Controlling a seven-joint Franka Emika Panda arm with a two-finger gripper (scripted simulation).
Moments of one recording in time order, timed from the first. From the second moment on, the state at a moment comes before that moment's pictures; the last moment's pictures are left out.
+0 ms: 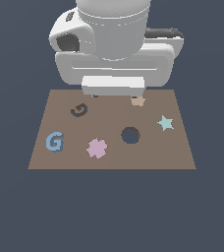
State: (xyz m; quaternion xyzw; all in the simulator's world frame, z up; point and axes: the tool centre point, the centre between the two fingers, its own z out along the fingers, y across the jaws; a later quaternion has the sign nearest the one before) arm 0.002 0.006 0.174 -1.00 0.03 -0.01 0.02
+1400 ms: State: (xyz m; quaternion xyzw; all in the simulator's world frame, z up) arm 0.052 -0.141 0.073 -1.00 -0.01 0.00 0.00
